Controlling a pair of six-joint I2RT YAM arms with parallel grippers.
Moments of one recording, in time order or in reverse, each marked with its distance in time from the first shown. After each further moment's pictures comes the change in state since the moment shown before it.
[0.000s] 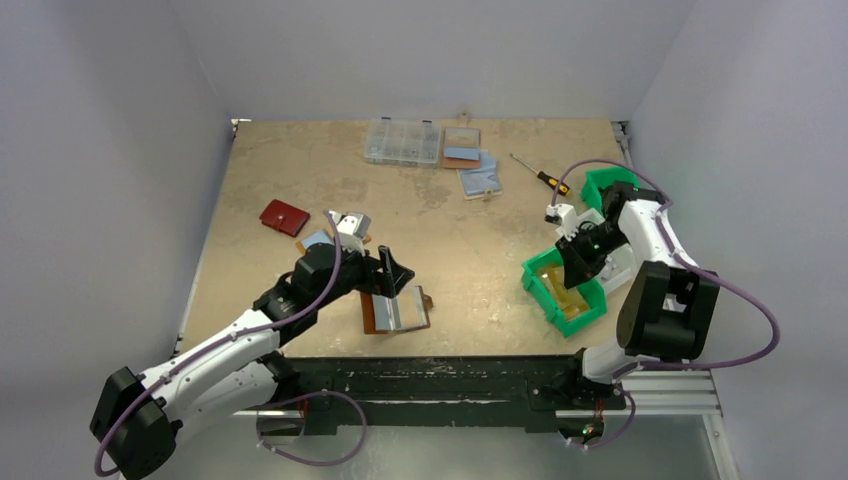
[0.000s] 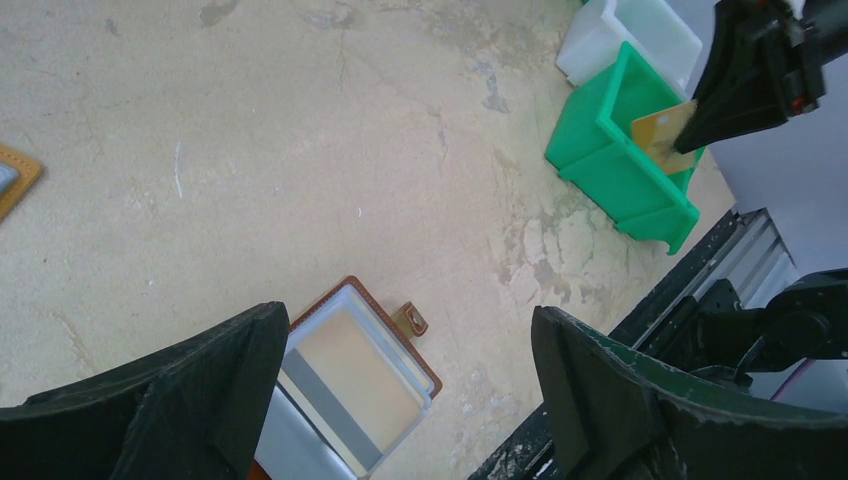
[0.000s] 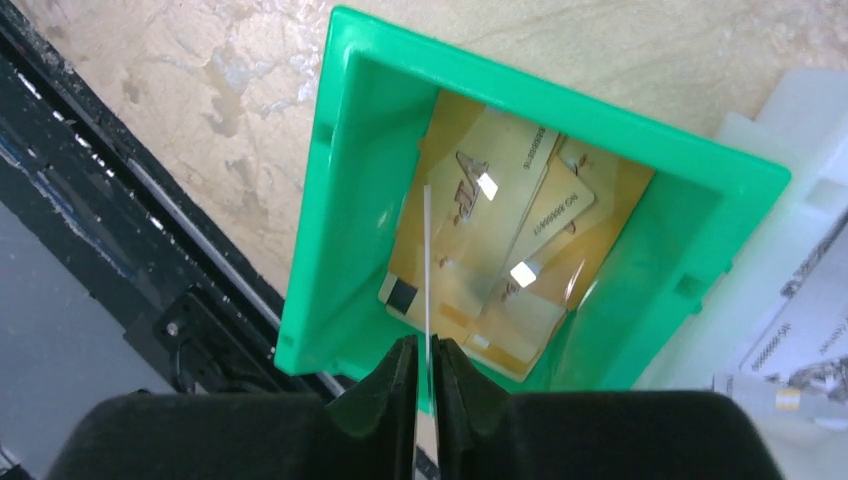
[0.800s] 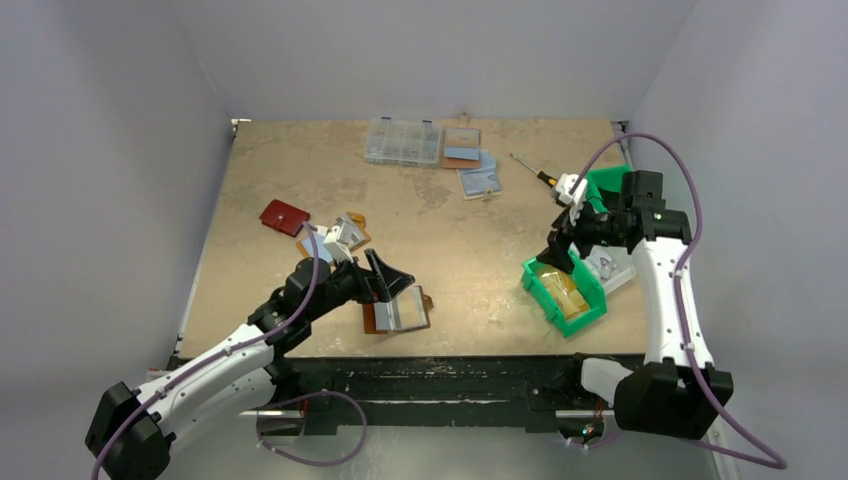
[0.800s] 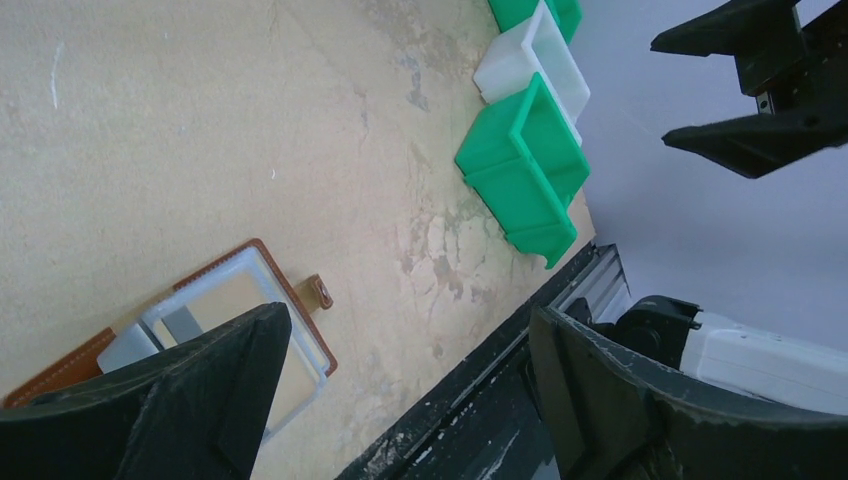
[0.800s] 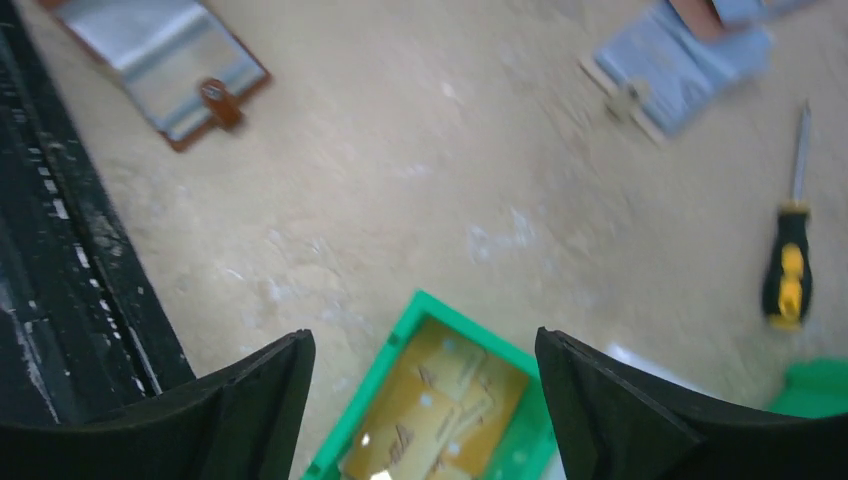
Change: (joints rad) left arm 0.000 -0.114 -0.117 0.097 0.058 -0.320; right arm 0.039 -0.344 0.040 0.189 -0.327 0.027
